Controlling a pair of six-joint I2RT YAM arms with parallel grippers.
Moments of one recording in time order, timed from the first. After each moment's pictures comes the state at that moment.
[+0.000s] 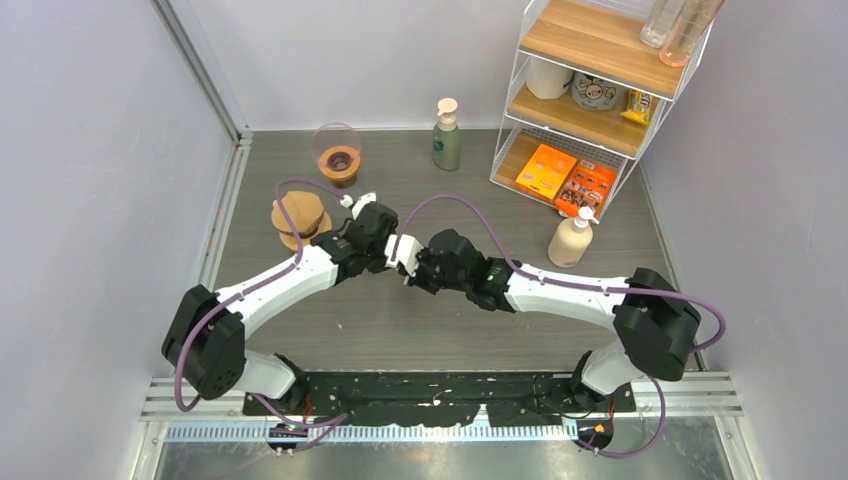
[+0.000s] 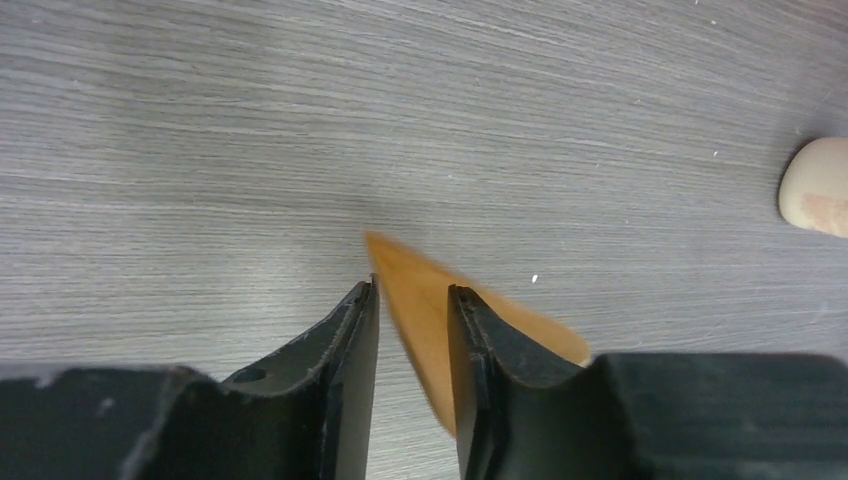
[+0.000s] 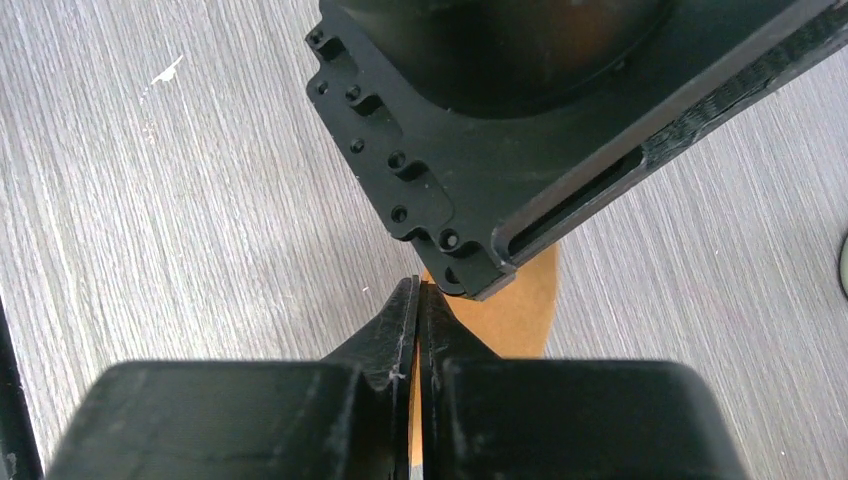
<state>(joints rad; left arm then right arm) -0.68 1.40 0.95 -0.43 -0.18 -0.89 0.99 1.49 0.91 0.09 -0.09 -0.35</state>
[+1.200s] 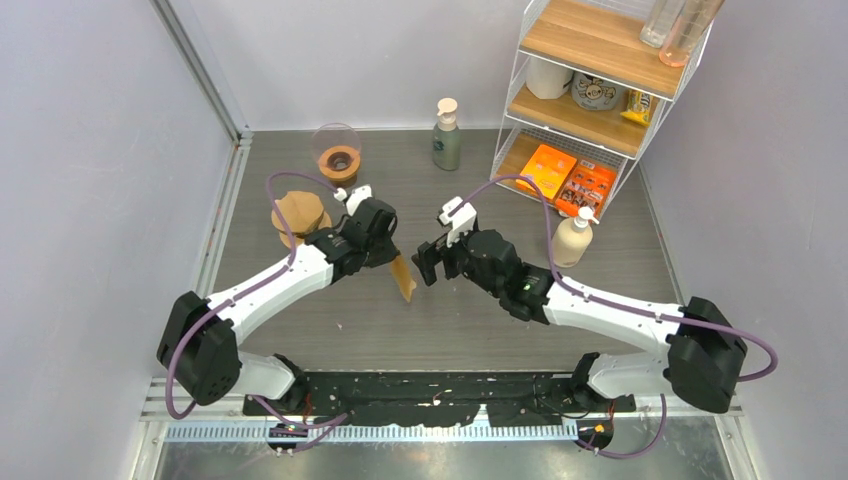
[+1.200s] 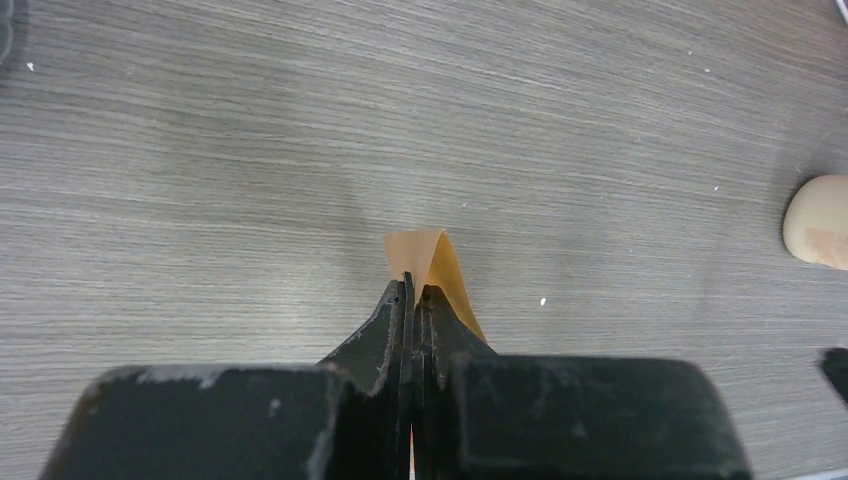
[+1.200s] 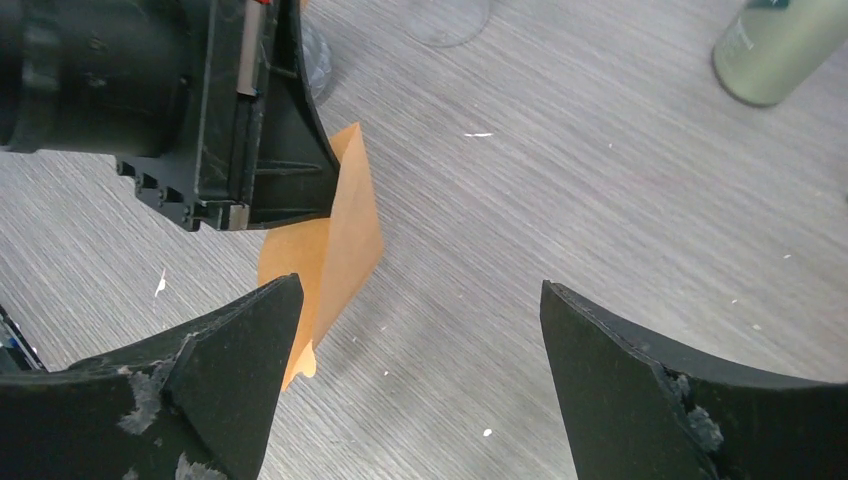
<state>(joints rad) -0.69 1.37 0.98 -0.48 -0.28 -0.86 0.96 1.23 0.76 0.20 0.21 0.12</state>
